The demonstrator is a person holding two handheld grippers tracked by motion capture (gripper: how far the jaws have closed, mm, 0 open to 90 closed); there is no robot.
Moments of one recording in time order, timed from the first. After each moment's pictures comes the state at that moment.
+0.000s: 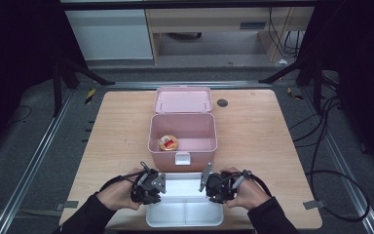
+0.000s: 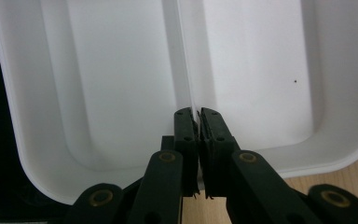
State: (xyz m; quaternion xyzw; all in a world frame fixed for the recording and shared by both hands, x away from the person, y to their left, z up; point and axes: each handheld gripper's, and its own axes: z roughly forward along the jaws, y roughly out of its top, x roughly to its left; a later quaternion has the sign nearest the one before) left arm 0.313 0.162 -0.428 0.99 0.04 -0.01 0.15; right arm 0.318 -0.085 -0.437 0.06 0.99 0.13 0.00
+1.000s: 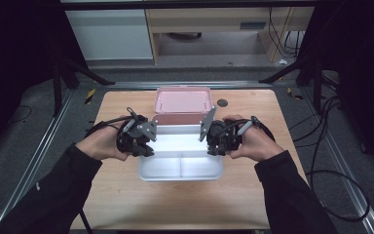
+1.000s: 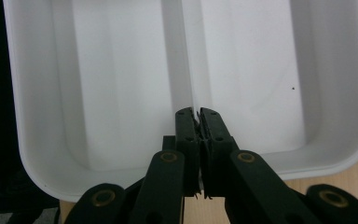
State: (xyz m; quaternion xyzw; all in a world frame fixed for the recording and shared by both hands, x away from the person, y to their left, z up) left arm 0.389 0.176 -0.301 0.98 0.04 0.06 0.17; right arm 0.387 -0.082 -0.304 0.03 0.98 0.17 0.07
